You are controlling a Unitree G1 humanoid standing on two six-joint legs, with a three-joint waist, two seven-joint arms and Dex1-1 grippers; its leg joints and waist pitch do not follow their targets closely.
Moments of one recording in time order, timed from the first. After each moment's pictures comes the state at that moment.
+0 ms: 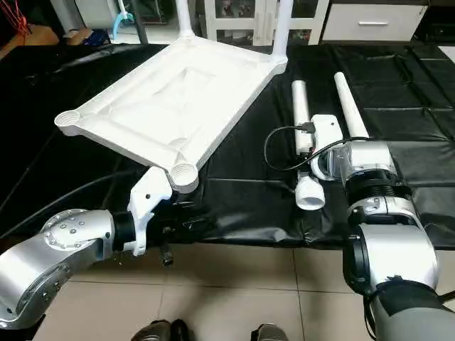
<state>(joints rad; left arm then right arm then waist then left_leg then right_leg) -0.28 0.46 -0.28 -0.51 -0.37 0.81 -0.65 -1.02 -0.43 -0.10 1.02 0.09 0.82 0.38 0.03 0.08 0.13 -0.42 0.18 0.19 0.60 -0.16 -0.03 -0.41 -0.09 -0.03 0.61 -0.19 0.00</state>
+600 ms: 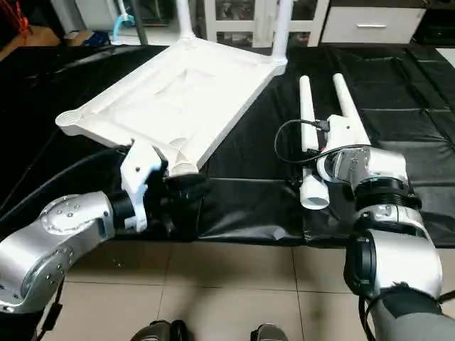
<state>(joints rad) -0.33 0.29 -0.12 -0.42 -0.41 0.79 -0.51 -0.92 -0.43 -0.28 0.87 0.20 0.82 0.27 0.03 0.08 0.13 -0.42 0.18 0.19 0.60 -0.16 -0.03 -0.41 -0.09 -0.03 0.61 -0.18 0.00</state>
